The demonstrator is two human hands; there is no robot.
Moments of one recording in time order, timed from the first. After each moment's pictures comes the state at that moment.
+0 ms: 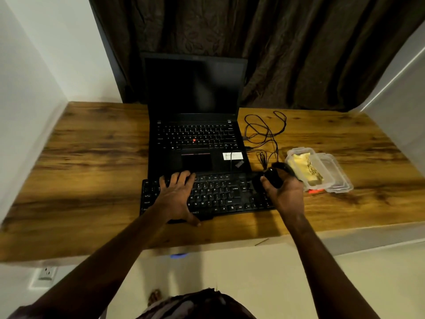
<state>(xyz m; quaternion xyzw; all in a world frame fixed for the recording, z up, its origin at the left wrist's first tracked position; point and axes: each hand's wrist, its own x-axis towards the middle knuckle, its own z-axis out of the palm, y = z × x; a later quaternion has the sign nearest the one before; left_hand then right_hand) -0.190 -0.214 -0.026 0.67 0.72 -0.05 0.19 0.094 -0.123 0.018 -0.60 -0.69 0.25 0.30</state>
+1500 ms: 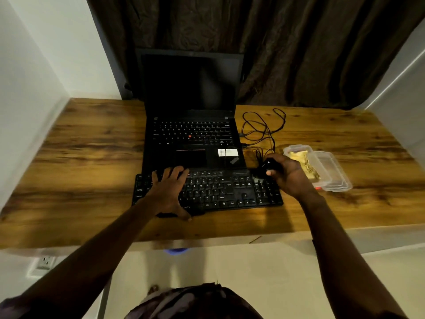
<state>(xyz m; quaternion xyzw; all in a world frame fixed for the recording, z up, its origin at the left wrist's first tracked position) -0.185 -0.215 -0.018 0.66 0.72 -0.06 0.18 0.141 -0.063 0.032 -0.42 -0.83 0.30 0.20</state>
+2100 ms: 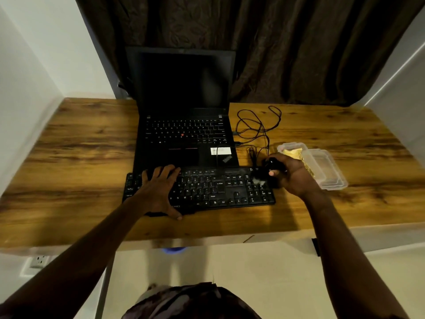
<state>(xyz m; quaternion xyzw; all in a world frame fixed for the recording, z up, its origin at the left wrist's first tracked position) -0.185 -0.214 -0.021 0.66 0.73 -0.08 0.18 0.170 -0.051 0.034 -0.43 -0.83 0.31 0.19</state>
